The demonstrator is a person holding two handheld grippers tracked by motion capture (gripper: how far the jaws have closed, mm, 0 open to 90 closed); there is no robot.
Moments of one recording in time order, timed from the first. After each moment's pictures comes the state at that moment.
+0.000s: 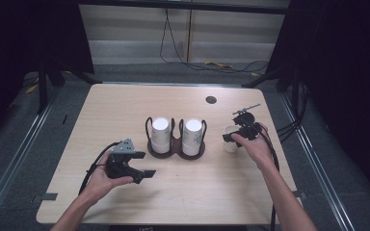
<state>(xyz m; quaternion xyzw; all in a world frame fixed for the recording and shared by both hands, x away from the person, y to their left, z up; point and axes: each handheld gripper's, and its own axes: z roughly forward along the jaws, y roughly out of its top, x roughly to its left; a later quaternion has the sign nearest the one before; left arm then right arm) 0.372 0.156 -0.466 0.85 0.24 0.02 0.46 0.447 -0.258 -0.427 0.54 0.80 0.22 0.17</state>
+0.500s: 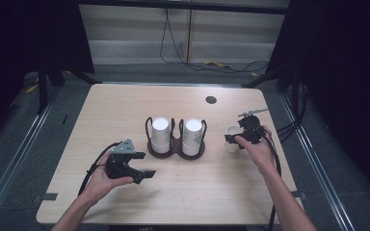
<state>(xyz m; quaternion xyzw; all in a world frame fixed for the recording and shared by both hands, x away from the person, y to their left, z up) 0.372 0.155 -0.468 0.85 0.24 0.02 0.46 0.434 -0.271 -0.430 0.55 0.78 0.26 0.18</state>
